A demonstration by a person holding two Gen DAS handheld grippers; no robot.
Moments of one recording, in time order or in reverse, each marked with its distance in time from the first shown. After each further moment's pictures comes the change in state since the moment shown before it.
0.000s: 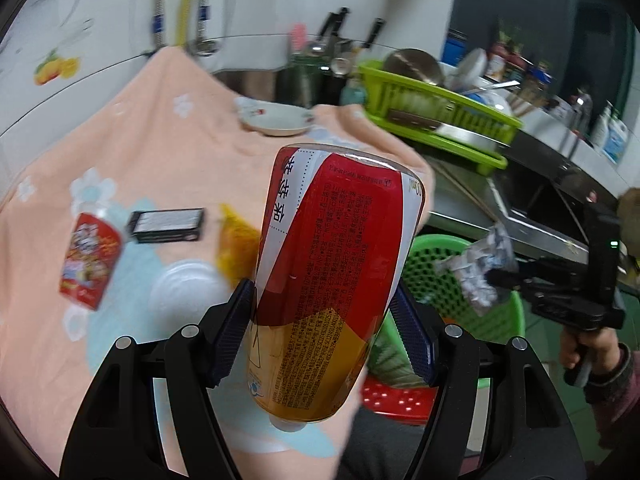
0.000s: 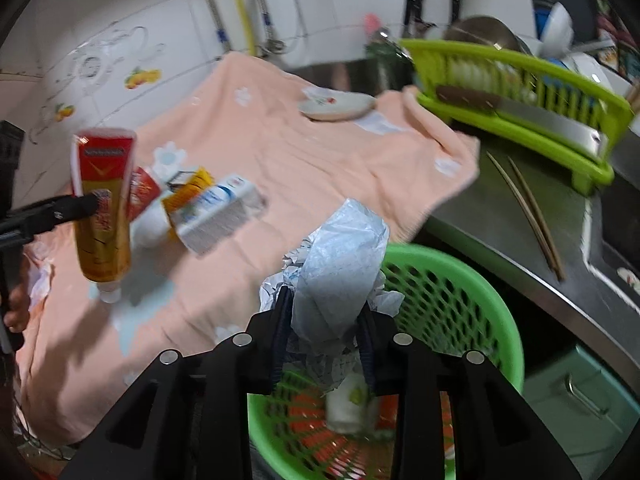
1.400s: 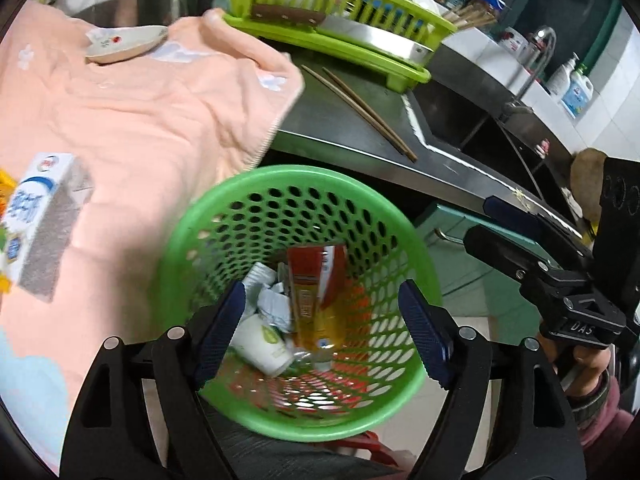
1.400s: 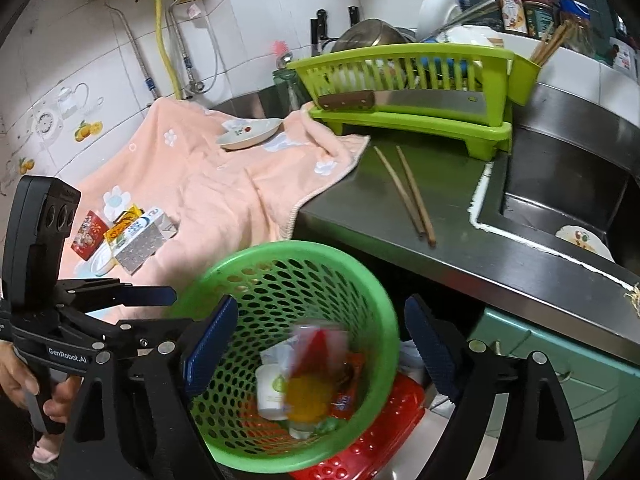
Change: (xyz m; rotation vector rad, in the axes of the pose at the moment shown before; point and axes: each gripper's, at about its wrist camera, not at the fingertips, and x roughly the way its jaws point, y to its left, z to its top) left arm 0.122 -0.147 -0.024 0.015 0.246 -0.240; right arm -0.052 -0.086 -0.033 0.134 -0.109 -0.107
